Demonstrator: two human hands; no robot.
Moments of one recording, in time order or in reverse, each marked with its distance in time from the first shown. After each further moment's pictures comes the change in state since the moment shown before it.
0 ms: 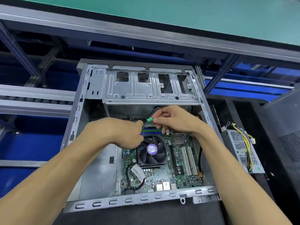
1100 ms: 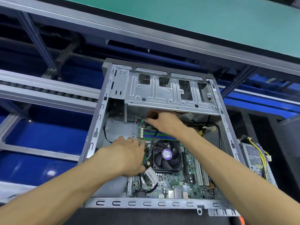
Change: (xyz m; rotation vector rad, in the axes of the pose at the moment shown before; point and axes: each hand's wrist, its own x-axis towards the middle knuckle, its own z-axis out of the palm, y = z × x) left_hand -0.007 -0.019 0.065 0.217 0.050 -0.022; right_hand 0.075 -0.009 0.055 -0.675 0.084 0.089
